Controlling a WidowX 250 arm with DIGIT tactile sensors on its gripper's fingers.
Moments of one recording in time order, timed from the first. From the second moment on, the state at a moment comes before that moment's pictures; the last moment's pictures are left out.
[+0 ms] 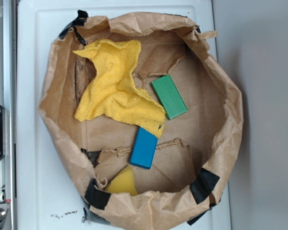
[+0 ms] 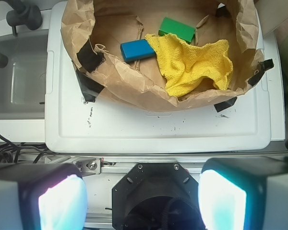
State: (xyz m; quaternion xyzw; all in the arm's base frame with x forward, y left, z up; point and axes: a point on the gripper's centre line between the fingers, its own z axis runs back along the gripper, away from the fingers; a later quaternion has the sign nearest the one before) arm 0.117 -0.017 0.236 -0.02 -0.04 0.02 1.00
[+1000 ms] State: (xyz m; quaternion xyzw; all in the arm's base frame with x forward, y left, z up) arm 0.156 0.025 0.237 -0.02 -0.08 0.21 0.97
